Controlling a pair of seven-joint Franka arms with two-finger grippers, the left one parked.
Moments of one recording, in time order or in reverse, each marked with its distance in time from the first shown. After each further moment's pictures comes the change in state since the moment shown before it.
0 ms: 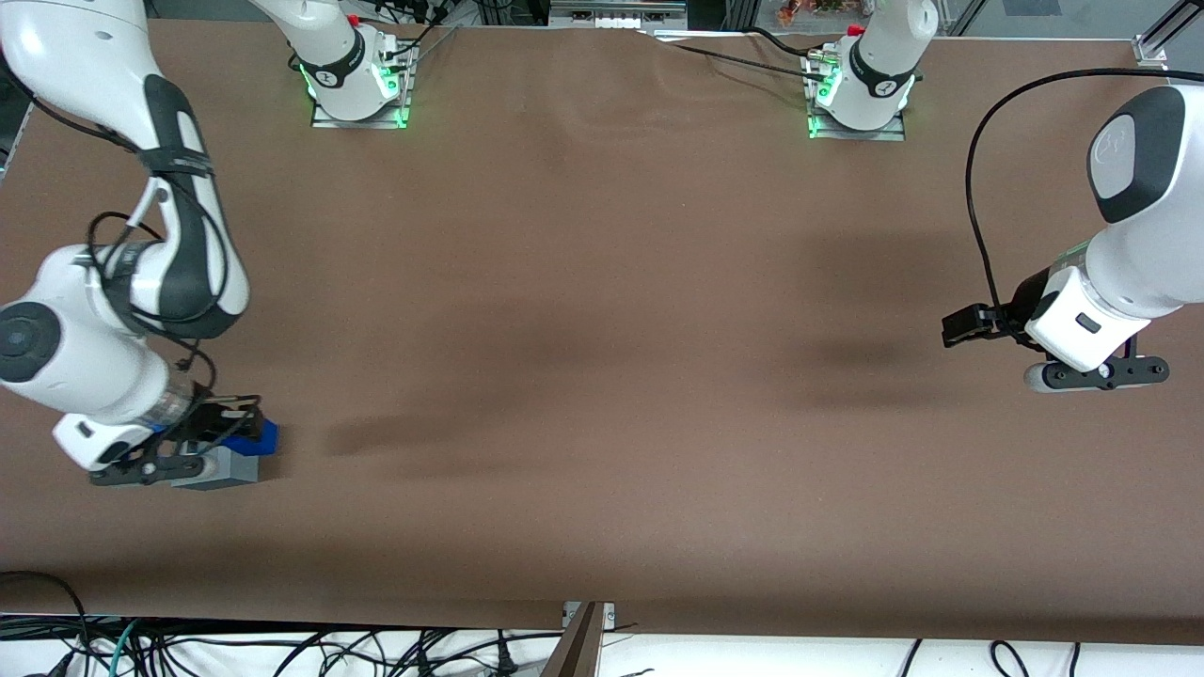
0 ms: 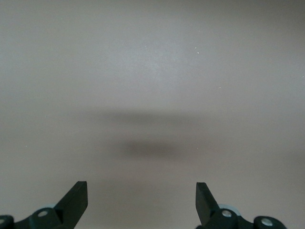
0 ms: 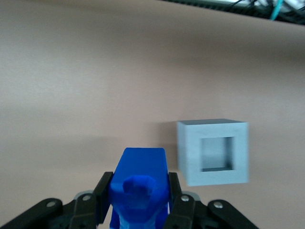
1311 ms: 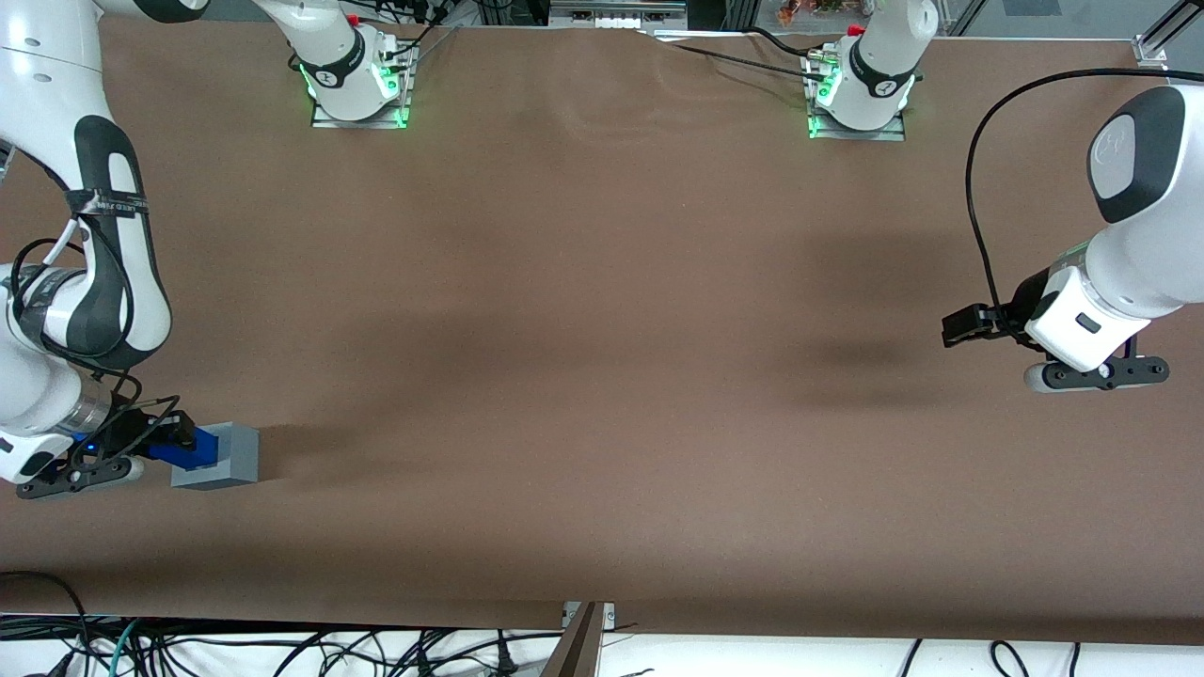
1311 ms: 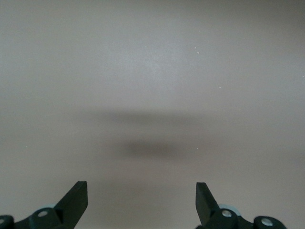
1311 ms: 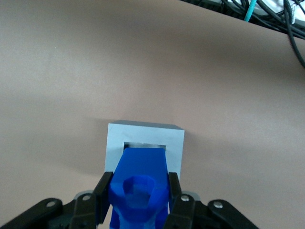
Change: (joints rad) arm -0.140 0.091 -0.001 0.009 0.056 0.108 -0.297
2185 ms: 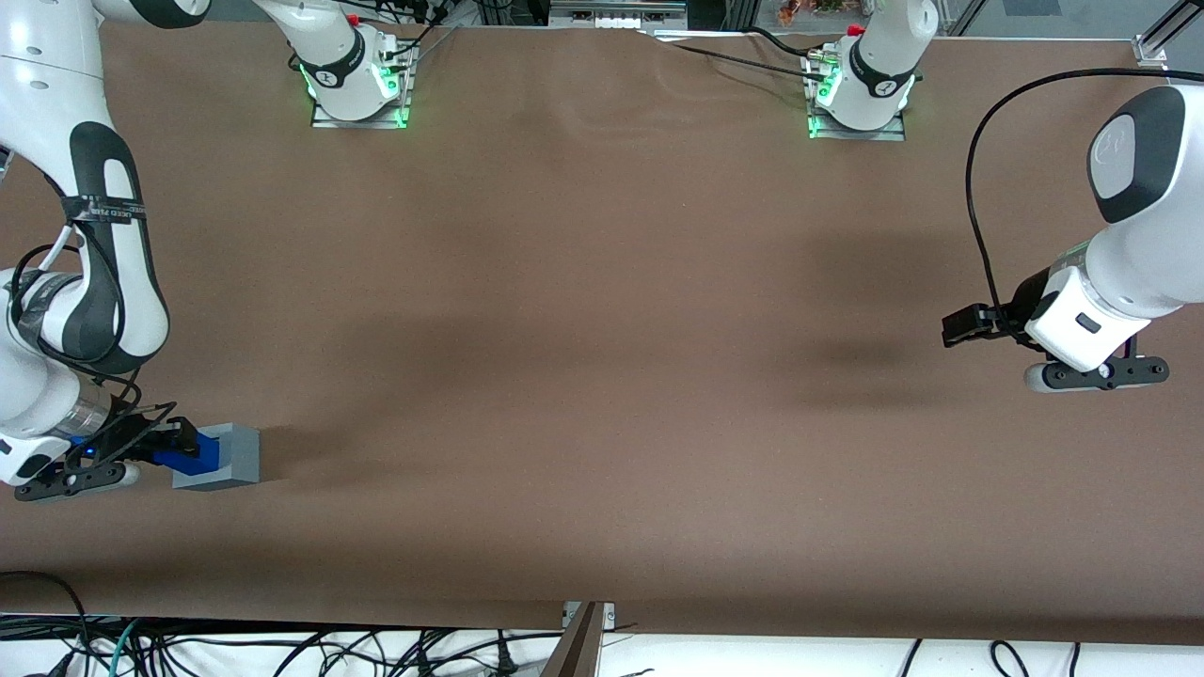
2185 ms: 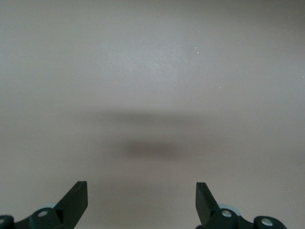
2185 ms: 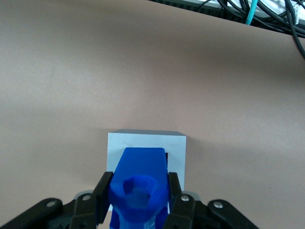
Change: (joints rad) arm -0.006 0.014 0.000 0.004 0.061 0.025 0.000
